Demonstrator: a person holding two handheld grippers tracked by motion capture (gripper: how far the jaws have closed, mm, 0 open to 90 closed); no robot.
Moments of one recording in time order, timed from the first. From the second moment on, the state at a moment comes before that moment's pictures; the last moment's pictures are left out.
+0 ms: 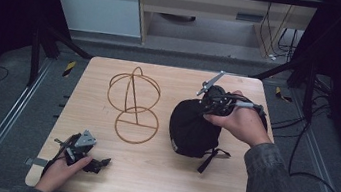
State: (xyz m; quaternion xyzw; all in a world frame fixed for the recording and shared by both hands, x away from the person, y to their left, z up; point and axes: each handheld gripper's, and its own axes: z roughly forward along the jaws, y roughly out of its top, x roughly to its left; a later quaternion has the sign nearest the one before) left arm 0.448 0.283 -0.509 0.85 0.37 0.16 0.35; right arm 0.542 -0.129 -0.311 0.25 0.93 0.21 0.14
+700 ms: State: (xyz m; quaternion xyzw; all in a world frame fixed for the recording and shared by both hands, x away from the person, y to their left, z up) left arm 0.448 0.283 -0.509 0.85 0.37 0.16 0.35; right arm 0.526 -0.126 -0.281 0.24 0.91 0.27 0.17
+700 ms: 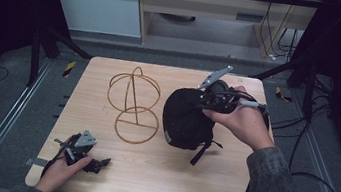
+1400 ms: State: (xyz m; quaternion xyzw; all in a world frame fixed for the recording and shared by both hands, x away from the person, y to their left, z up) left arm 0.448 0.283 -0.509 0.85 0.37 0.16 0.35; right arm 0.507 -0.118 -0.258 0.22 0.91 0.30 0.19
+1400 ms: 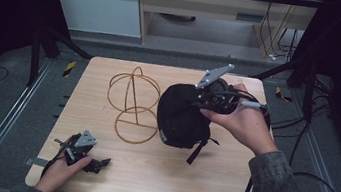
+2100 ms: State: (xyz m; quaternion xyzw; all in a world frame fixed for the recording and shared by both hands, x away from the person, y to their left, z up) left arm 0.448 0.283 -0.509 0.85 0.37 0.16 0.35; right arm 0.498 -0.111 -0.242 0.20 0.90 0.31 0.21
